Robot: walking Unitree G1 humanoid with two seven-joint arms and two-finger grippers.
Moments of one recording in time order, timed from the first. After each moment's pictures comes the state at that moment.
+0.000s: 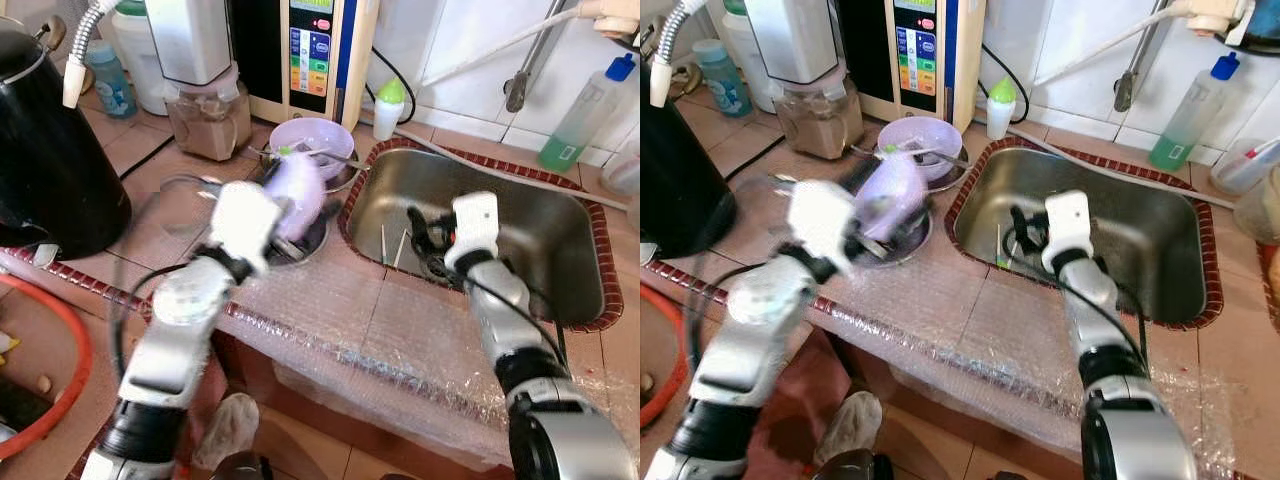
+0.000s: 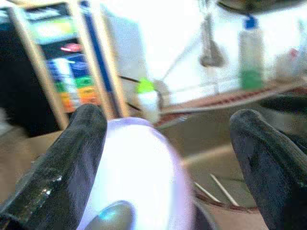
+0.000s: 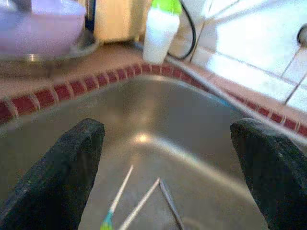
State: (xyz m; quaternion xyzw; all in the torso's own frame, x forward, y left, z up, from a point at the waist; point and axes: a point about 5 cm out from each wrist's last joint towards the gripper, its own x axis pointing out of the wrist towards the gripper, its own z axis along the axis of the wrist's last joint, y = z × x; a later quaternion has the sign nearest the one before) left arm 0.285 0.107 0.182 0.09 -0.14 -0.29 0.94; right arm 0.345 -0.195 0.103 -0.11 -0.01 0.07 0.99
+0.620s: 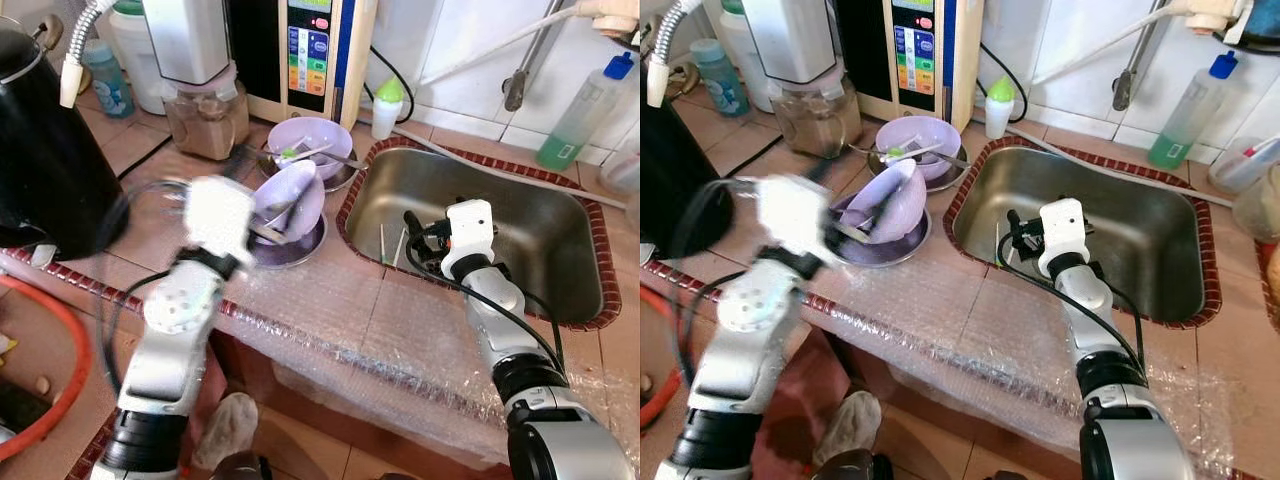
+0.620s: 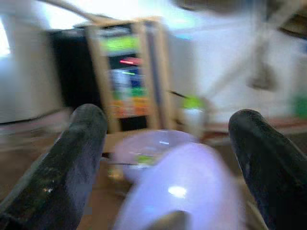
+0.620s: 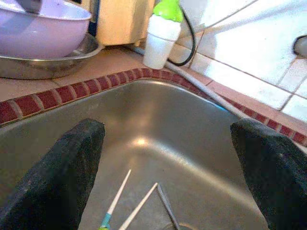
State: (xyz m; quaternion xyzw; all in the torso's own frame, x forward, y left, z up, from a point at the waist) left arm 0.285 0.127 0.192 0.05 -0.18 -0.17 0.97; right arm 0.343 -0.189 0.106 -0.12 -0.03 0.07 0.99
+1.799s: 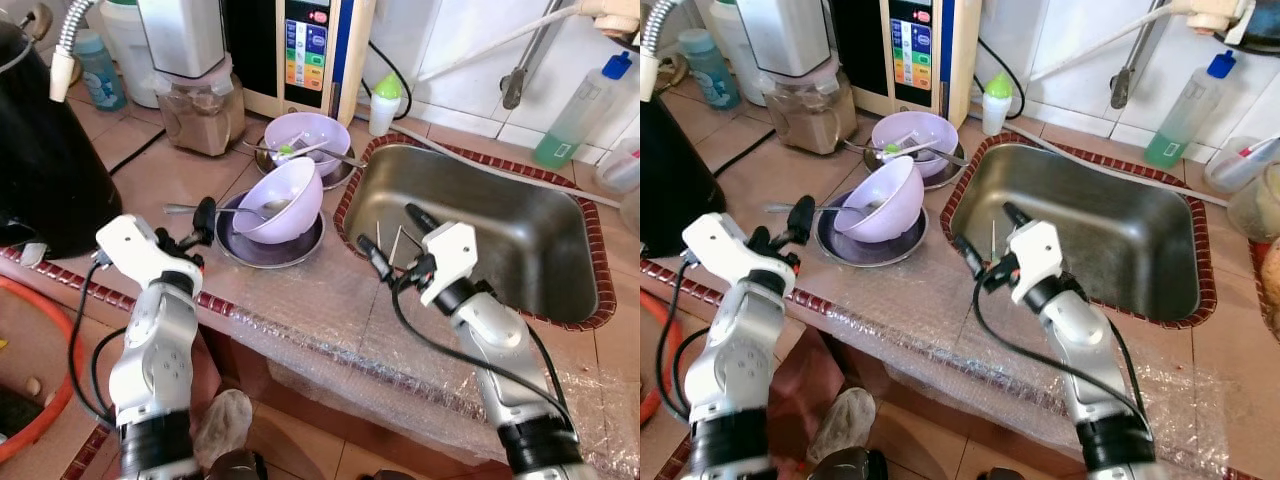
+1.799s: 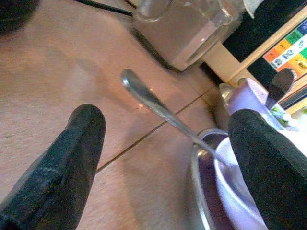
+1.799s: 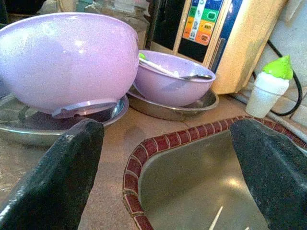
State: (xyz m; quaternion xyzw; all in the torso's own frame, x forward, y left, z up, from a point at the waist) left arm 0.298 0.175 0.134 -0.31 0.01 0.06 0.95; right arm 0.287 -0.142 0.127 -0.08 -0.09 0.28 0.95
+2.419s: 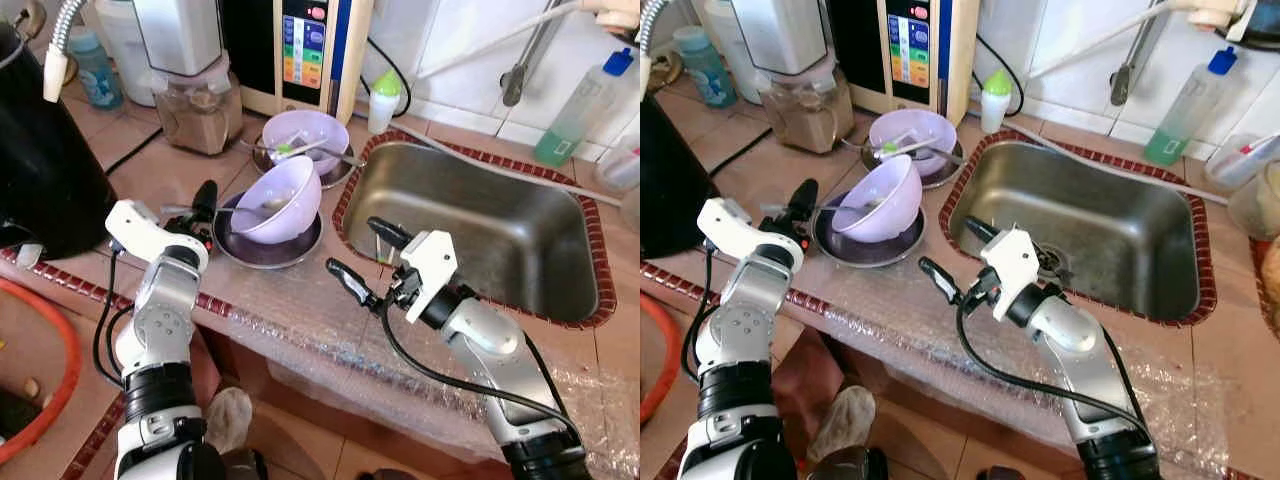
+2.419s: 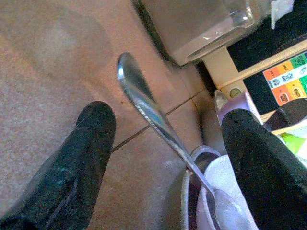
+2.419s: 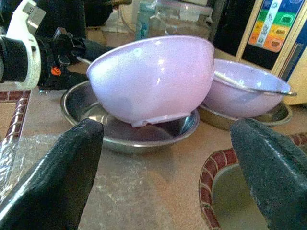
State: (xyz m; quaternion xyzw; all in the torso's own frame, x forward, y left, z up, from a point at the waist) left arm 0.330 0.178 0.133 -0.43 0.04 0.05 0.90; right arm 0.267 -0.117 0.139 -0.06 -0.07 0.39 0.92
